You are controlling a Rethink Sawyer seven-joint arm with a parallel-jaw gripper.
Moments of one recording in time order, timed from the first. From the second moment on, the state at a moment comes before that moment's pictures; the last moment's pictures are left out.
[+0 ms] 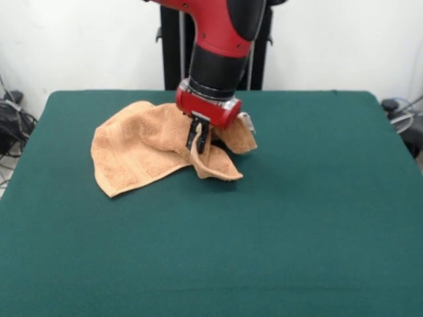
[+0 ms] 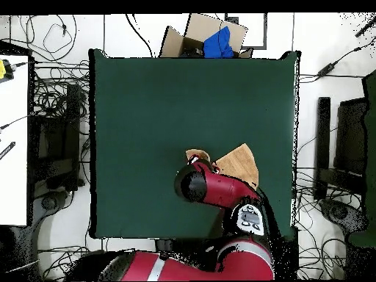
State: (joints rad) arm -0.18 -0.50 -0.18 1.83 -0.05 0.06 2.01
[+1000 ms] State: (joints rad) arm -0.31 -0.56 0.05 1.84 -0.11 0.23 2.01
